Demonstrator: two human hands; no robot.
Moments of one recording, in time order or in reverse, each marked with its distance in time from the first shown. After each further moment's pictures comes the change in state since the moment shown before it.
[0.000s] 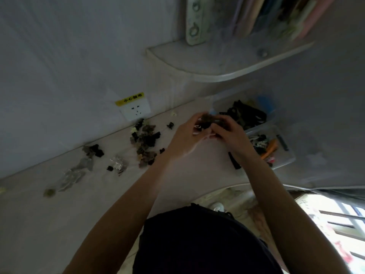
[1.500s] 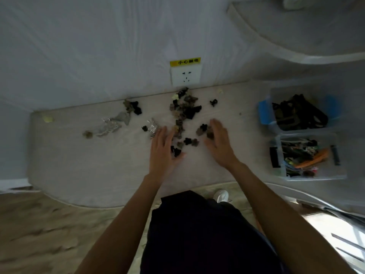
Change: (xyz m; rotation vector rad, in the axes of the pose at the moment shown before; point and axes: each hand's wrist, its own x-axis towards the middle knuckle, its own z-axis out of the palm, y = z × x) left_hand -0.139 -0.168 -0.035 0.696 0.417 -0.324; right_hand -0.002 0.113 0.098 -0.735 -0.387 -0.235
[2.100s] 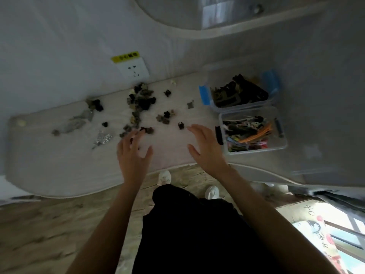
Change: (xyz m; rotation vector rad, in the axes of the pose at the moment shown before) left_hand -0.062 0.091 0.012 0.066 0.419 0.001; right_hand -0.108 0.044 -0.089 -0.087 0.145 -0.242
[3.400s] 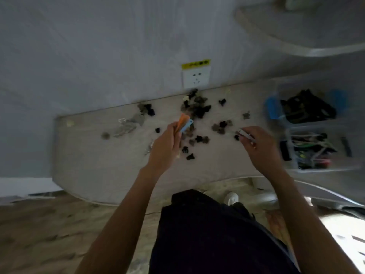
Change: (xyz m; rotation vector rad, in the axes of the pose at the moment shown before) left_hand 0.090 -0.074 -0.071 -0.333 -0.397 0.033; right_hand 0.058 -0.079 0.022 -0.044 0.157 0.134
